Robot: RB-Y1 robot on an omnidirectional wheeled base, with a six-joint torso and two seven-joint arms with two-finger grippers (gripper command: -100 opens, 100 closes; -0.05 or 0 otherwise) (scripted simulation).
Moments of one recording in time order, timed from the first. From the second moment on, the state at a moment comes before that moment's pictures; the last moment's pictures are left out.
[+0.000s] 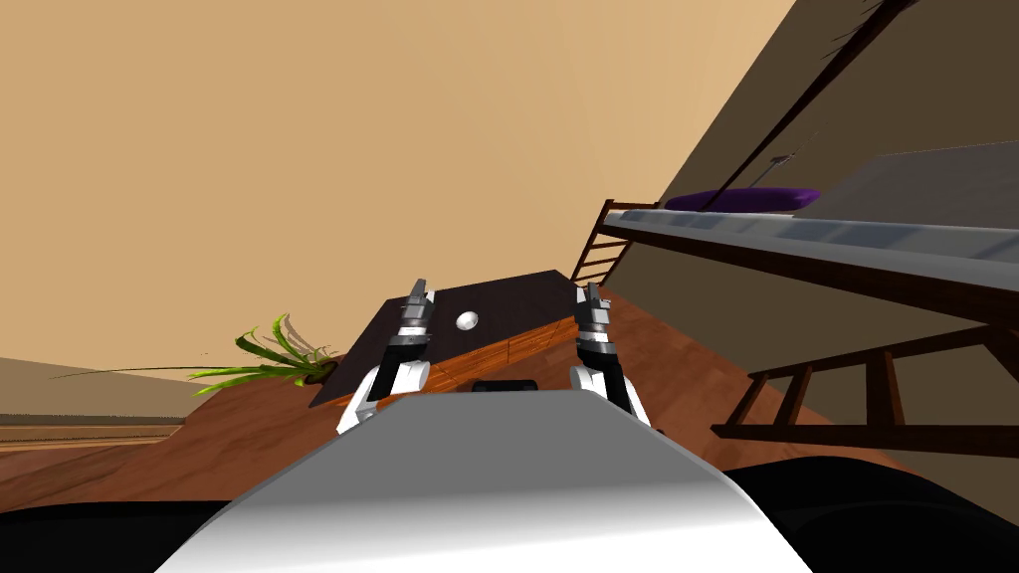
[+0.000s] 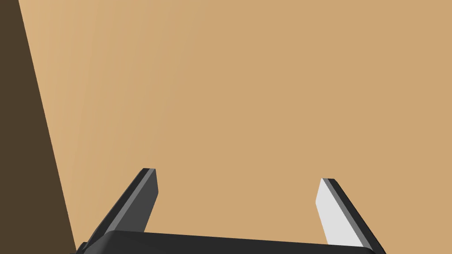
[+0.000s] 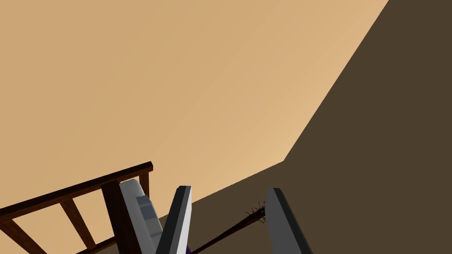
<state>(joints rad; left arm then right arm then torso) 0.42 0.15 0.04 -2.16 -0.03 -0.28 -0.06 0.54 -0.01 0.04 -2.30 0.04 -0.35 -0.16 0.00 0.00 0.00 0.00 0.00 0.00</state>
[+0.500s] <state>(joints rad) 0.38 0.15 0.07 -2.09 -0.02 -0.17 -0.05 0.54 -0.01 0.04 -2.30 0.04 -0.35 -0.16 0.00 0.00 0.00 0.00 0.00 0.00</state>
